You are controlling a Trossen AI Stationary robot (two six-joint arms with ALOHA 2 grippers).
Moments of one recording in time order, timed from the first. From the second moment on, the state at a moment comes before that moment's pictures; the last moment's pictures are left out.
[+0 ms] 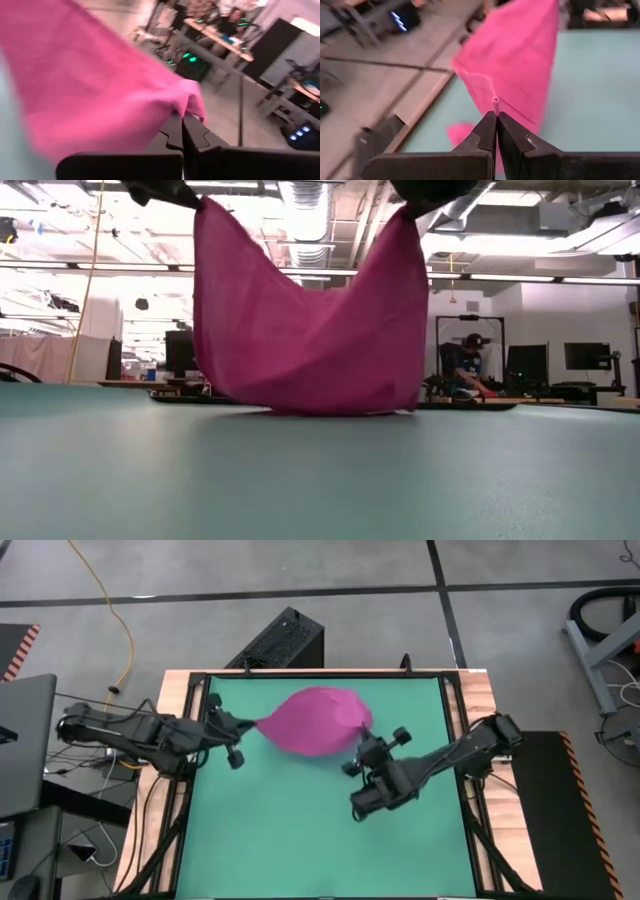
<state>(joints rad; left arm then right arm) -0.23 0.82 0.88 -0.51 -0.67 -0.10 0.43 1.73 1.50 -1.33 1.35 1.13</state>
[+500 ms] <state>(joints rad) -0.49 0.89 0.48 -0.40 -0.55 -0.58 0.70 2.08 1.50 -1.25 0.99 1.46</state>
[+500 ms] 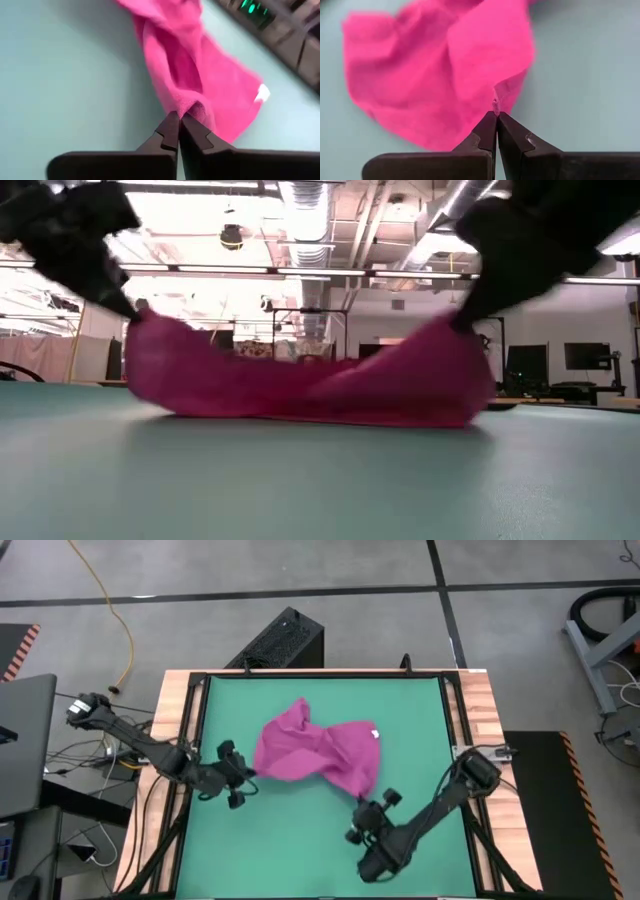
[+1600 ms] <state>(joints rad) -0.62 0.88 0.35 -0.32 -0.52 -0.80 0.63 1.54 0.99 -0.76 0.71 1.09</state>
